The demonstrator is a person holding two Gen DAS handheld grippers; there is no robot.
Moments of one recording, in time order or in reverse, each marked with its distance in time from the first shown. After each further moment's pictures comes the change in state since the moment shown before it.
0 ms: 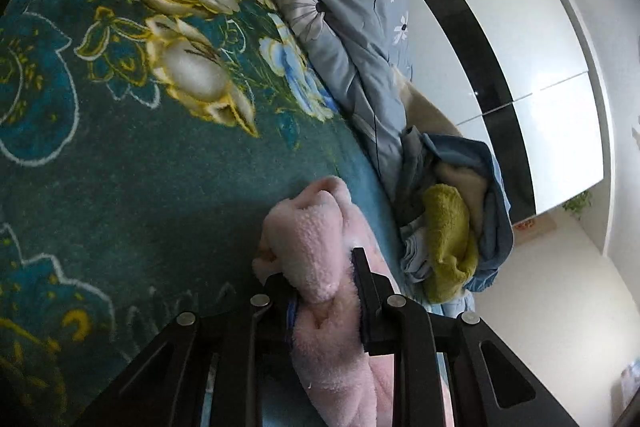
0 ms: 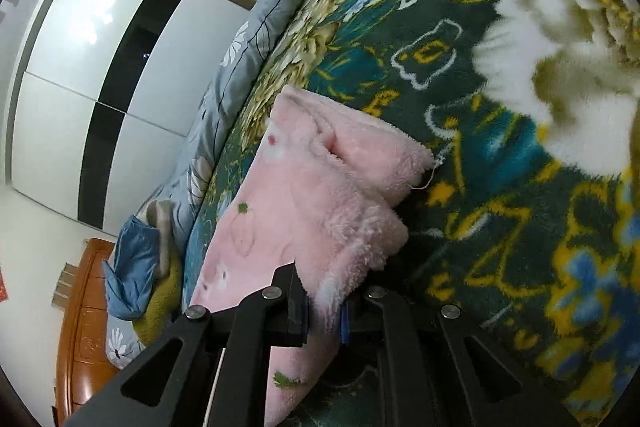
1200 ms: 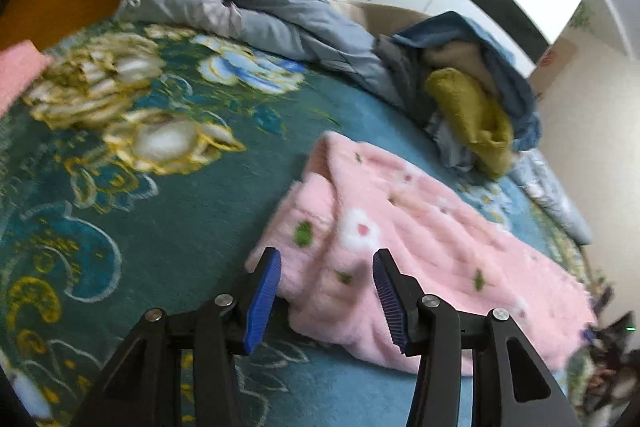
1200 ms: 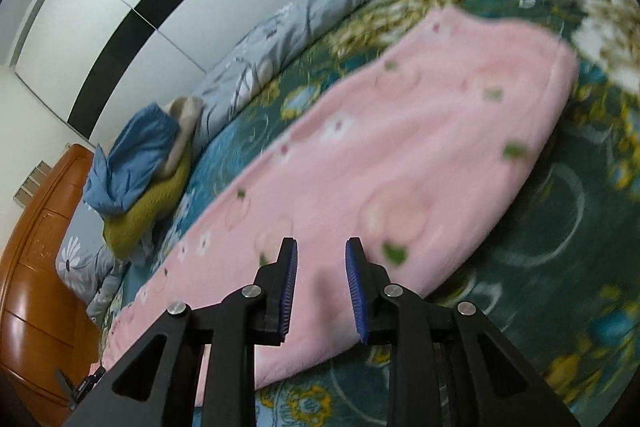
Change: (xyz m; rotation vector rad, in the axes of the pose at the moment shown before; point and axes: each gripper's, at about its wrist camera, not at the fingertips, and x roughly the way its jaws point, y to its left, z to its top) left arm -0.009 -0.040 0.002 0.537 0.243 0.141; right arm 0.014 0.106 -0.141 -0.301 0.038 -0.077
